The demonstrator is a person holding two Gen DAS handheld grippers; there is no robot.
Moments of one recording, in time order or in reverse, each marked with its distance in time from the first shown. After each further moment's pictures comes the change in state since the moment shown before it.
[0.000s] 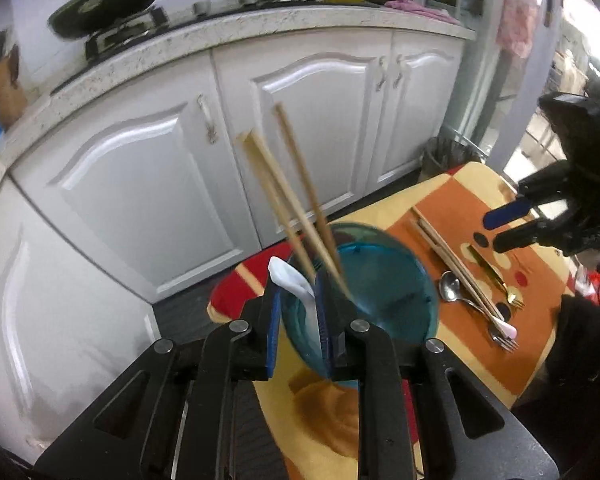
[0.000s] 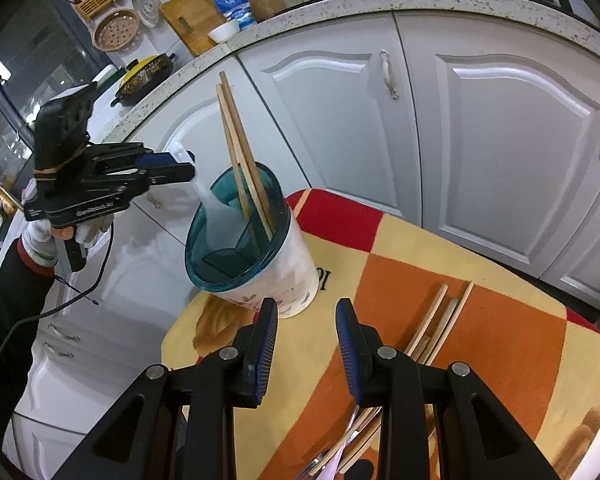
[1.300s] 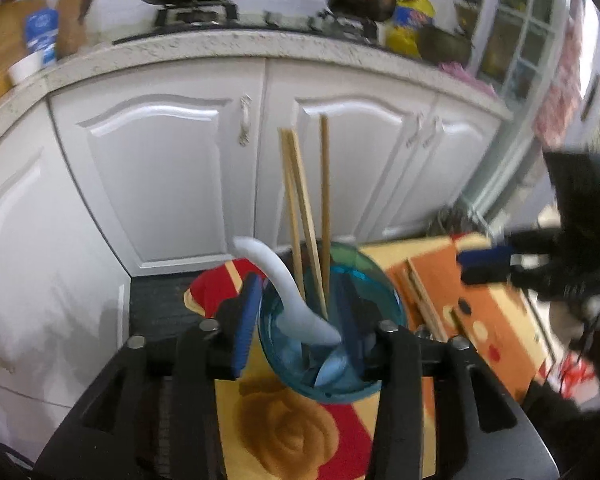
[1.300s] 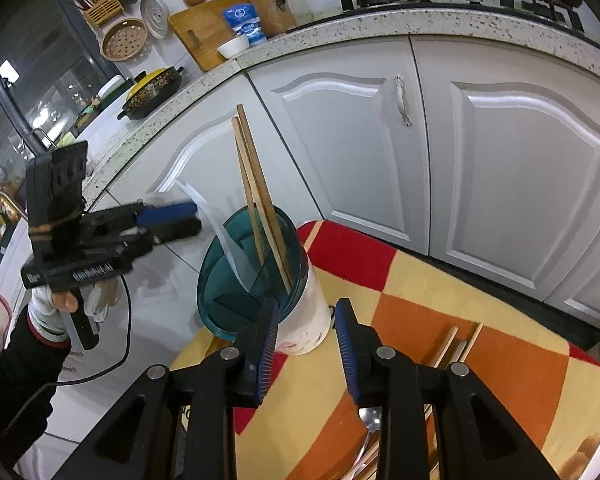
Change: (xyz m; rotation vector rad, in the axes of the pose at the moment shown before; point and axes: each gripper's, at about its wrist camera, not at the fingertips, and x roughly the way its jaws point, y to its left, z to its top) left arm -0.017 -0.002 -0.019 -0.313 -0.145 0.011; right arm 0.005 0.012 0.028 -0.010 -0.053 0.012
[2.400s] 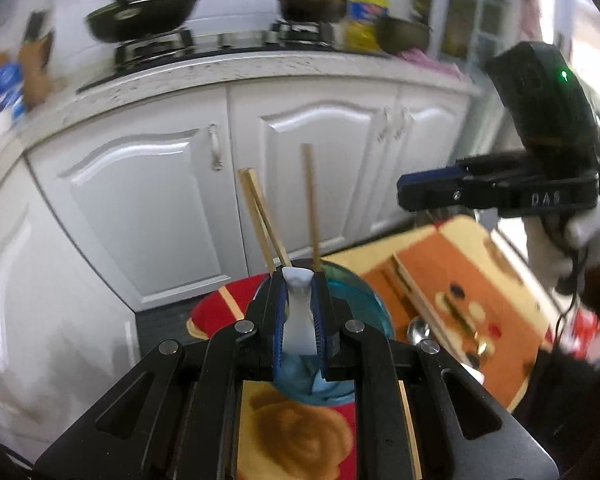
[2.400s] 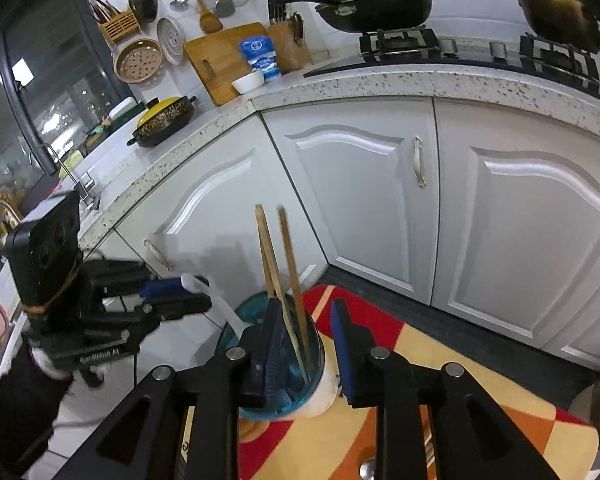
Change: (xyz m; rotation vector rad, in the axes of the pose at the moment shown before) left arm -0.011 -0.021 0.015 0.217 0.006 -0.045; right arm -0.009 0.018 0.056 -0.050 -0.119 0.002
